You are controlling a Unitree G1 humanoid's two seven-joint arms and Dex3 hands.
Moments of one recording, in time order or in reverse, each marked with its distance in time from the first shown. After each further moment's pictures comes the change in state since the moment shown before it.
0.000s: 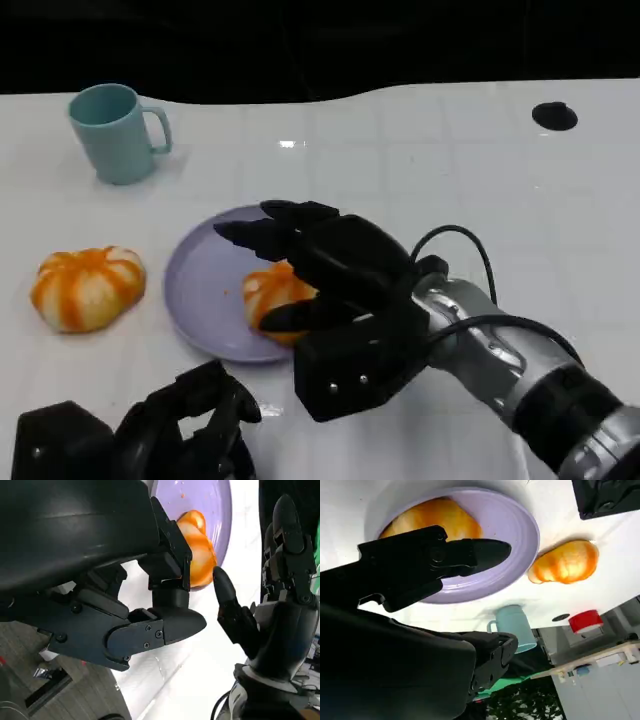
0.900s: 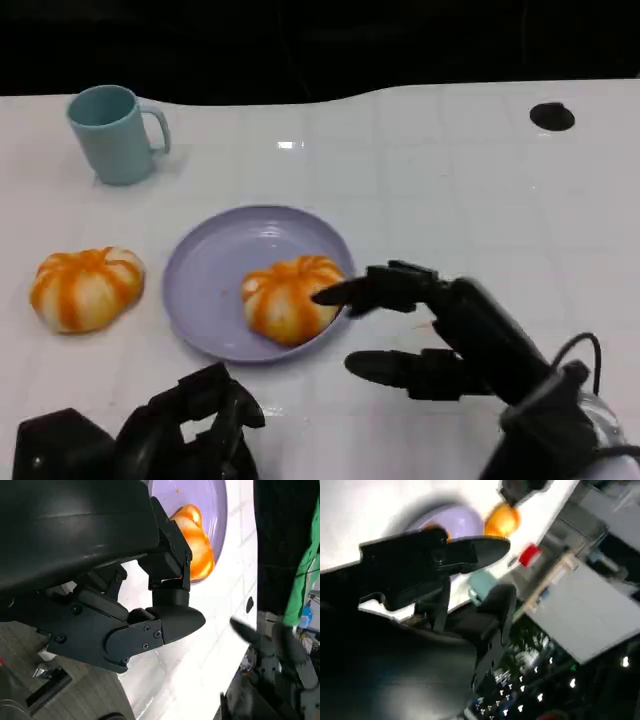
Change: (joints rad) left arm 0.024 0.004 -0.012 -0.027 0.001 -0.010 0.001; right arm 0.525 -0.165 -0.209 -0.474 0.483 -0.261 0.077
